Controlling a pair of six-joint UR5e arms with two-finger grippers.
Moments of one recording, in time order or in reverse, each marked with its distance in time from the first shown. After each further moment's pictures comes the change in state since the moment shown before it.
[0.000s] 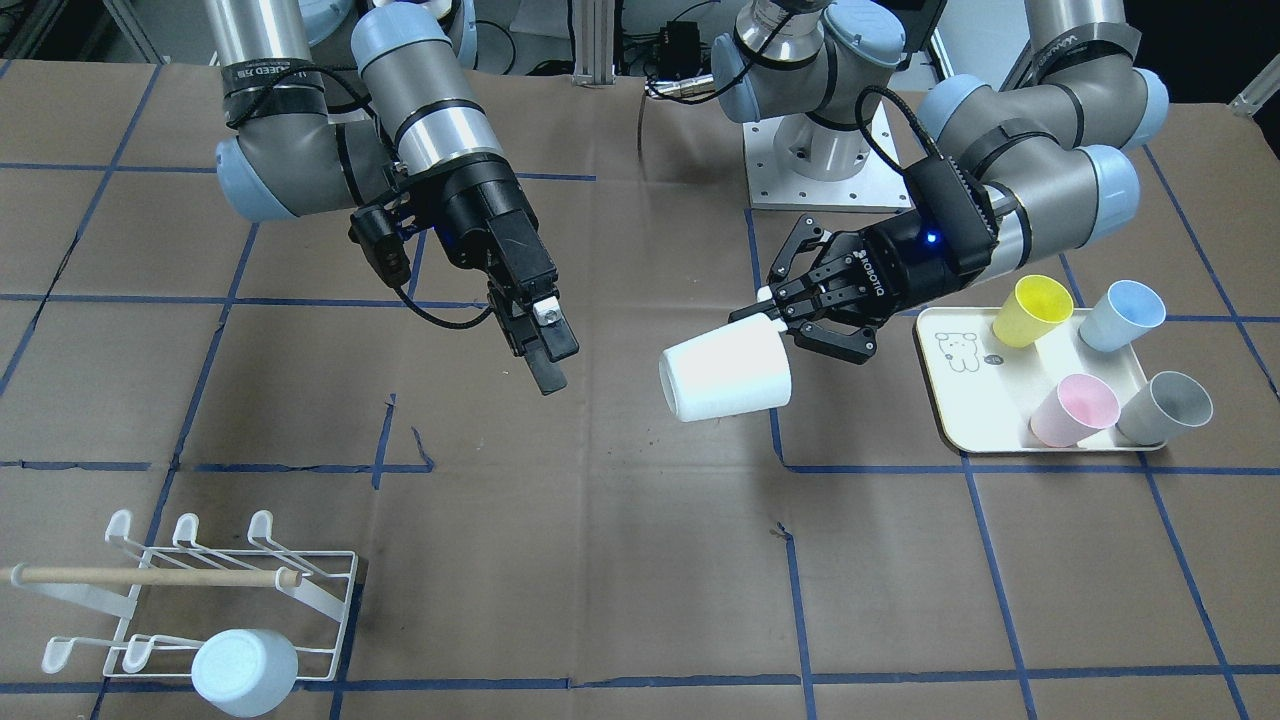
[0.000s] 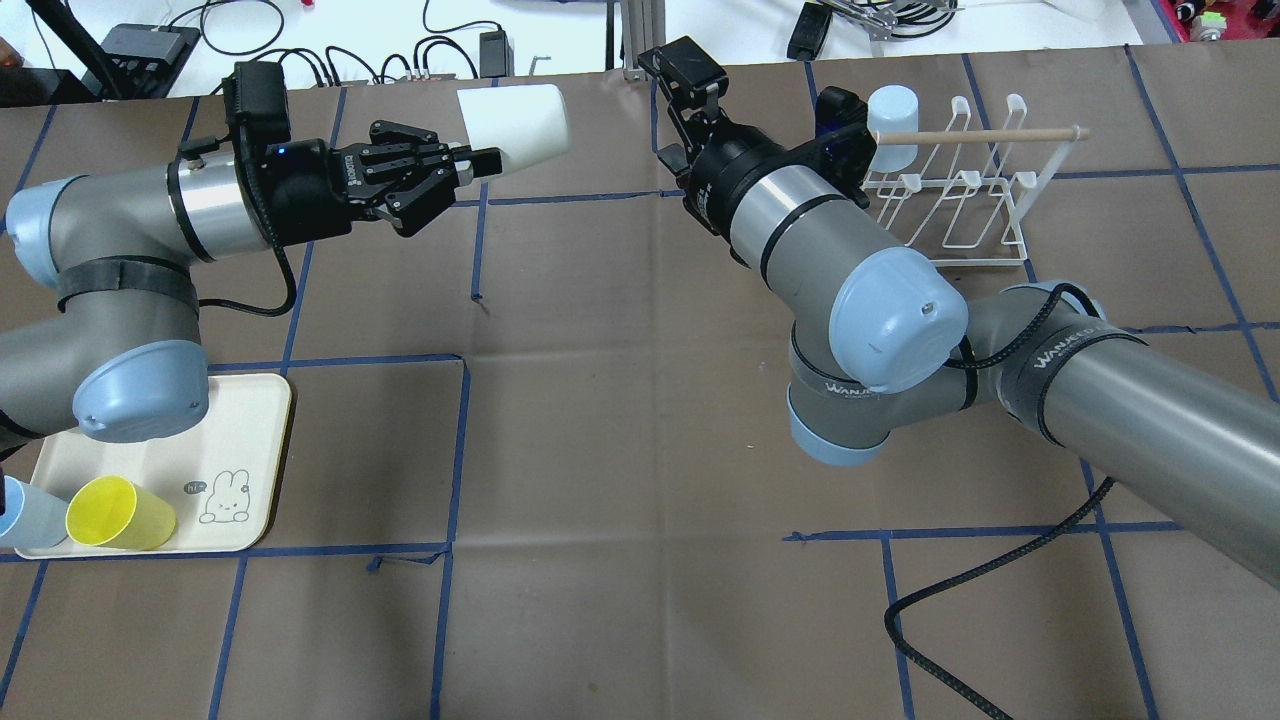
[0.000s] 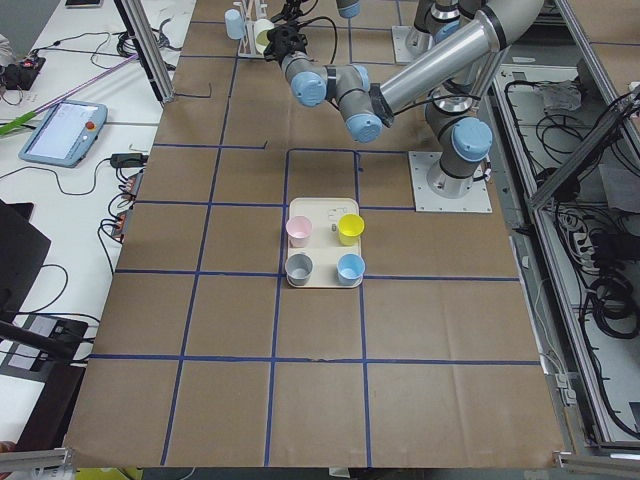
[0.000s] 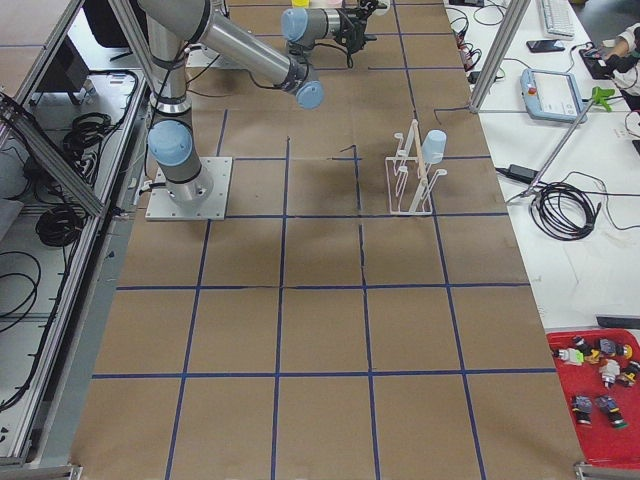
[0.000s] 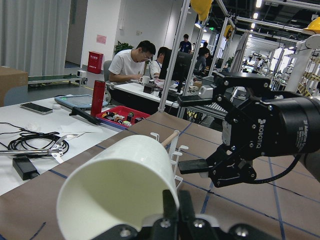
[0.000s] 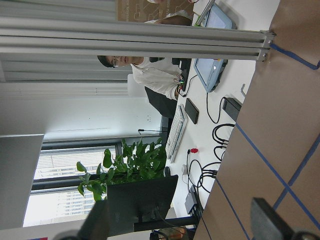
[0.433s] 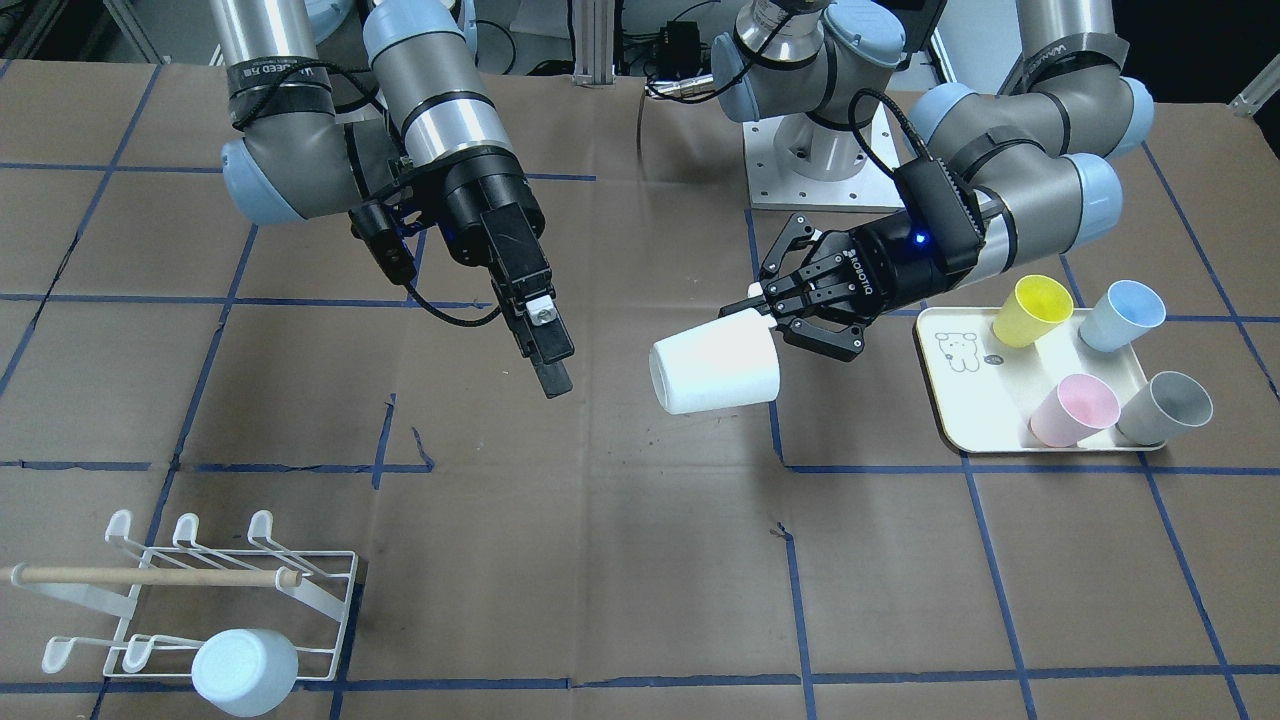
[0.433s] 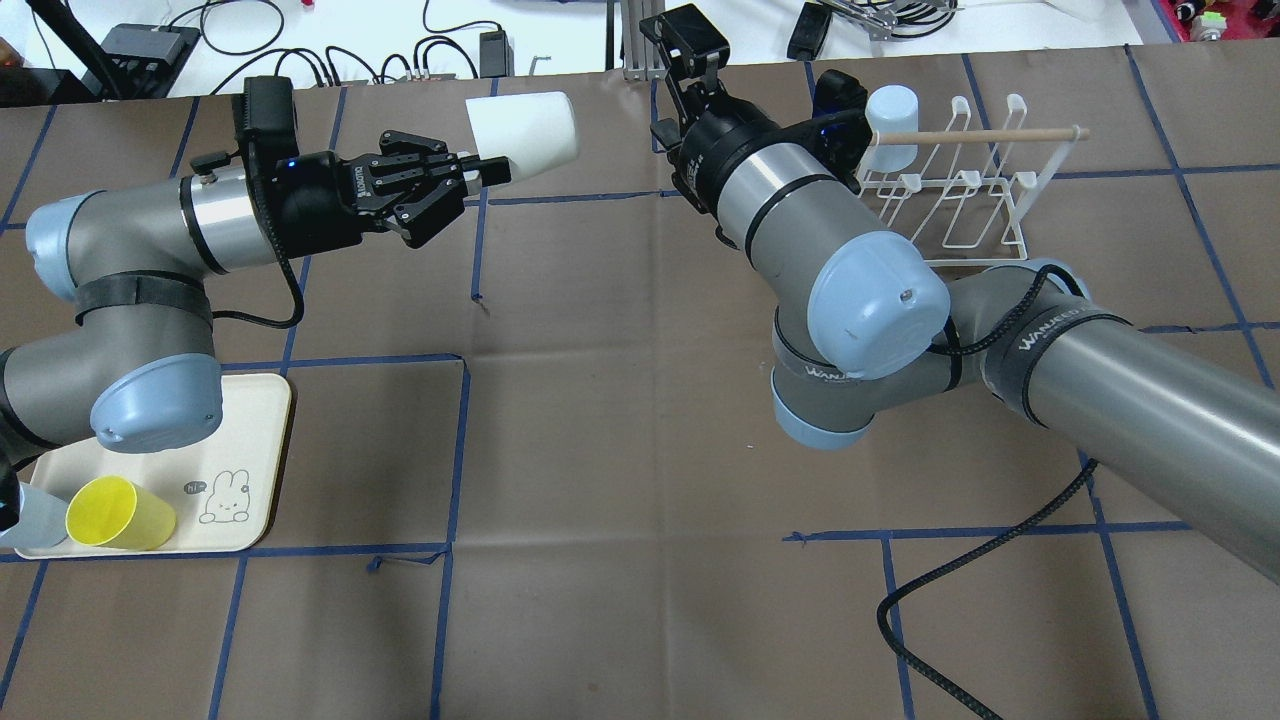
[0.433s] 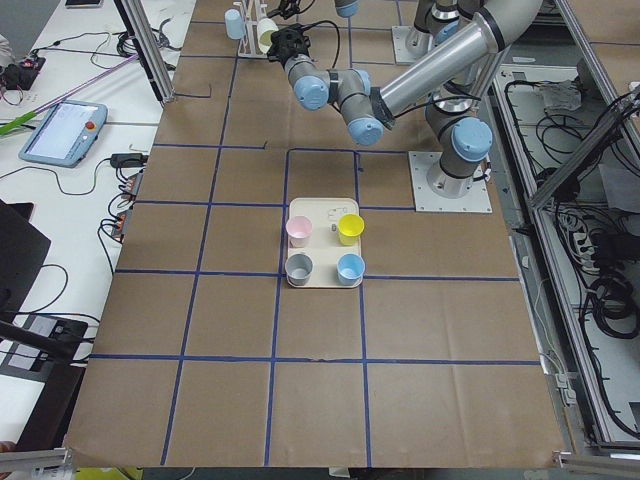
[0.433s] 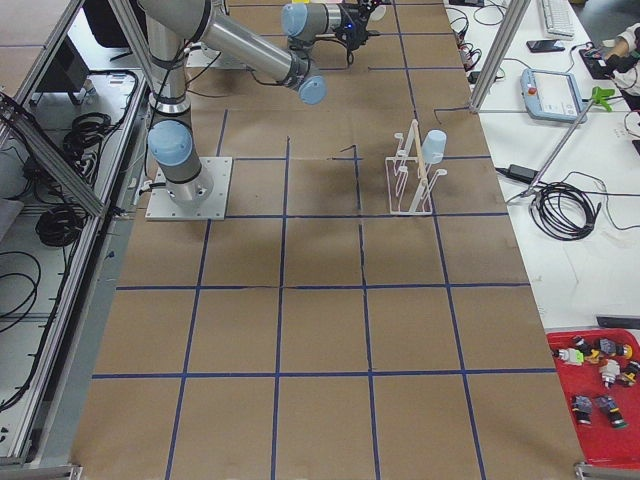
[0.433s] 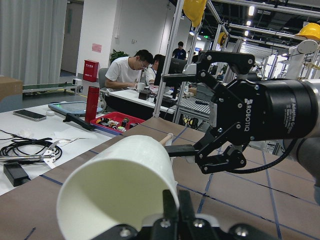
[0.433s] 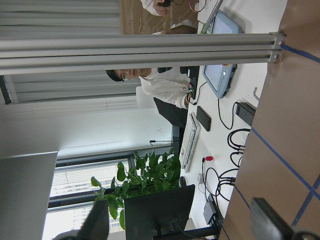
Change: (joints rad) left arm -0.006 -0.007 -0.014 0.023 -0.029 -0.003; right arm 0.025 0.021 -0.058 0.004 -0.070 0.077
